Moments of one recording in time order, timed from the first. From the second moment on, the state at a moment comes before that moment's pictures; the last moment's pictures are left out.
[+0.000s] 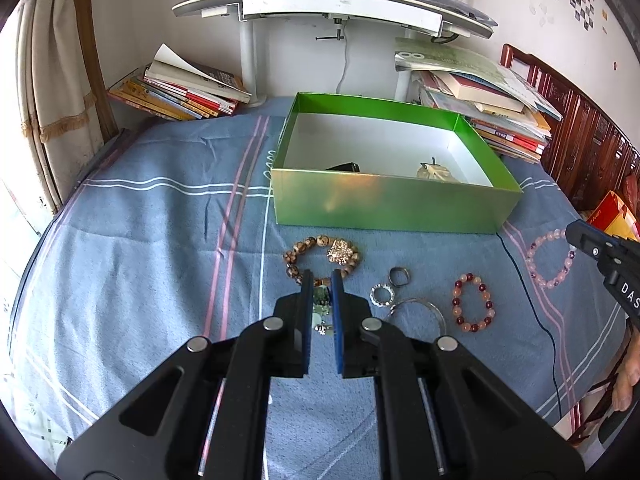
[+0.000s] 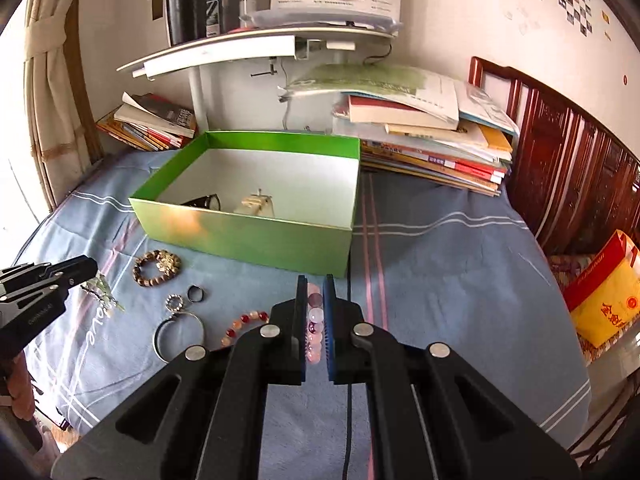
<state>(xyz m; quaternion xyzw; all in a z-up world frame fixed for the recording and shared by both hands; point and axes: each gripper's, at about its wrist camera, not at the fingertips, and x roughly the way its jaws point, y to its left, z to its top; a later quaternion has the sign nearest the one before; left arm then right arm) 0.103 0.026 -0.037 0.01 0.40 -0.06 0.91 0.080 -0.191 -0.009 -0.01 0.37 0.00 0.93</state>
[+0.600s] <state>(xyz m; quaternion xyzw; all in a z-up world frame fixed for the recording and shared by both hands) 0.145 0.017 0.019 0.03 0.36 -0.09 0.93 0.117 -0.174 0.035 -0.02 0.34 0.02 0.94</state>
